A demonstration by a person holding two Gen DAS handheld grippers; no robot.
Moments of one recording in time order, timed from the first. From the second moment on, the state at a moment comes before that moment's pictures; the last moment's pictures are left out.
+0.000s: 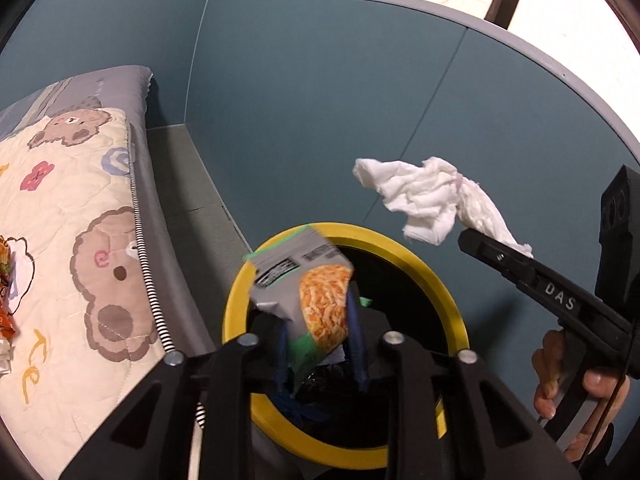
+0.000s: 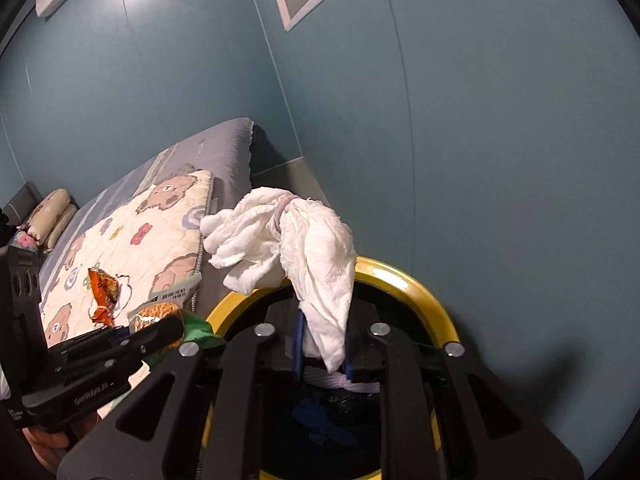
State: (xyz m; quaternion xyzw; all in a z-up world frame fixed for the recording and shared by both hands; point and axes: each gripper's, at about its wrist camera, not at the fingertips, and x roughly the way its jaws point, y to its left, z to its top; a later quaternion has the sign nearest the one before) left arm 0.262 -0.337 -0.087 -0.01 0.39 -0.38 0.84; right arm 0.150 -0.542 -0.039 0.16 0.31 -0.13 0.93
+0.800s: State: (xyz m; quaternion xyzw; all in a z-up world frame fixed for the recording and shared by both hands) left arm 0.252 -0.255 -0.064 -0.05 0.36 -0.31 0.88; right arm 0.127 -0.499 -0.001 0.15 0.27 -0.12 0.94
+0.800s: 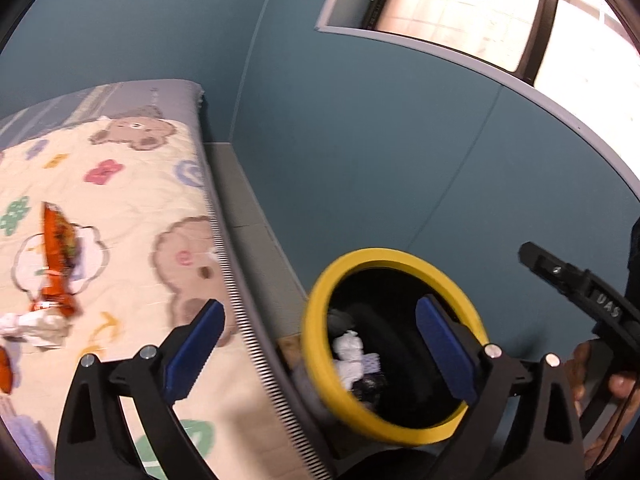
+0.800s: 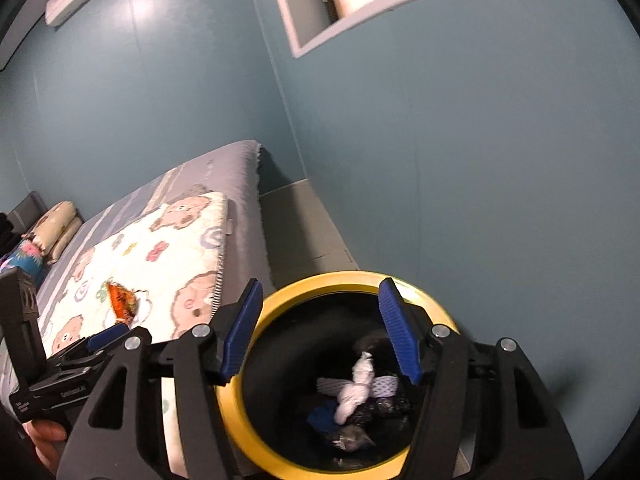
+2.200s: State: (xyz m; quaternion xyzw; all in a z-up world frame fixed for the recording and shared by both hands) left arm 0.224 0.060 -0.103 -0.07 0.38 -0.06 0.92; right arm 0.161 -0.226 -0.030 0.05 0.36 0.16 0.92
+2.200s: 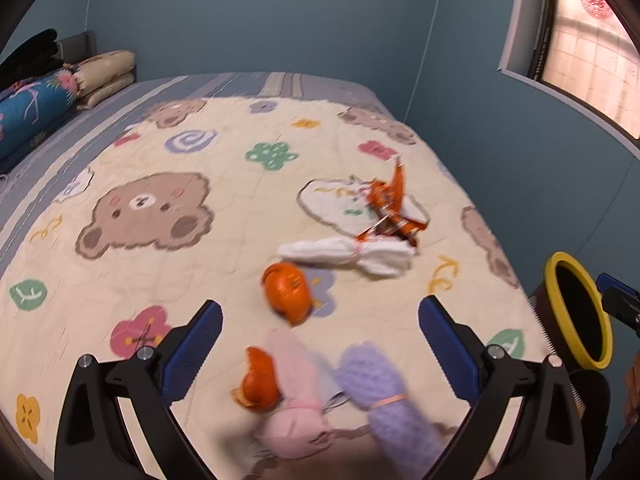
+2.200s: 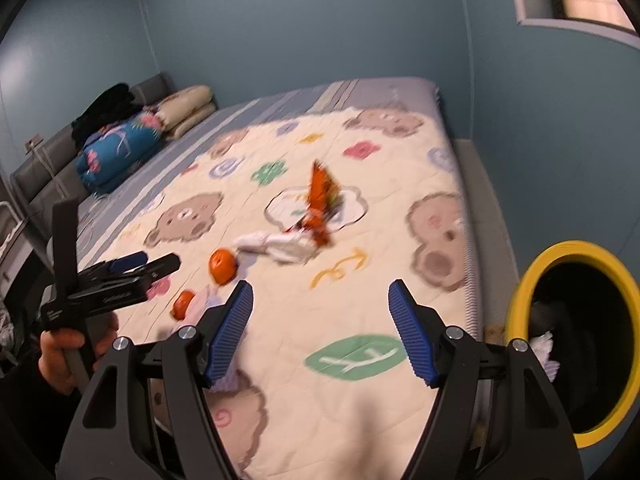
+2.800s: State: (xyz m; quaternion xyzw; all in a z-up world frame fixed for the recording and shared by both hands) left arm 0.218 0.106 -0.160 -0.10 0.42 -0.04 0.90; right arm 0.162 -0.133 -0.095 -0.01 0.45 0.23 0.87
